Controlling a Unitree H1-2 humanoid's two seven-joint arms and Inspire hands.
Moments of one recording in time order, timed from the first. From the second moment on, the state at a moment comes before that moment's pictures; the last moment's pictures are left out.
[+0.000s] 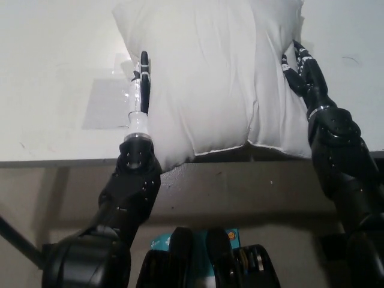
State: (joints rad) left_arm -0.99 -0.03 0.13 1.29 -0.04 -0.43 0.28; right_arm -0.97 -0.08 -0.13 1.03 0.06 -0.08 -0.01
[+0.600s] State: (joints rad) left_arm -0.98 -0.05 0.17 1.30 -0.12 -0.46 0.28; right_arm -0.93 -0.07 -0.04 1.08 0.06 -0.21 -0.02
